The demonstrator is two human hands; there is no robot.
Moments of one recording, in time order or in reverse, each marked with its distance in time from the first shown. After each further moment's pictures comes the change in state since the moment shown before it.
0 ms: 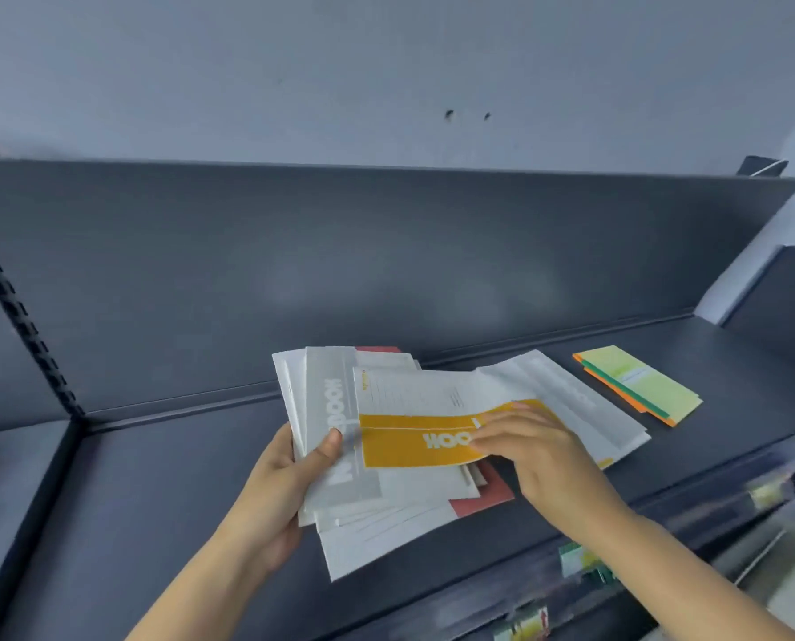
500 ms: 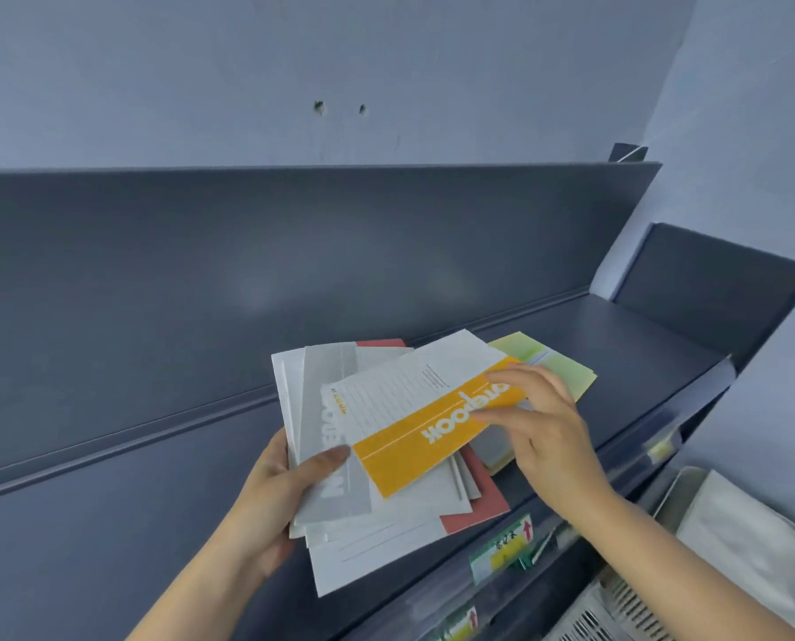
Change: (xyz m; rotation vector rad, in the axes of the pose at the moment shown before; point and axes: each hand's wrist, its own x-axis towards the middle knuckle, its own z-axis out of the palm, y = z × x) left_hand 0.054 -0.030 0.078 0.059 -0.189 -0.087; right_hand -0.036 0.070 -0.048 -0.102 0.282 0.204
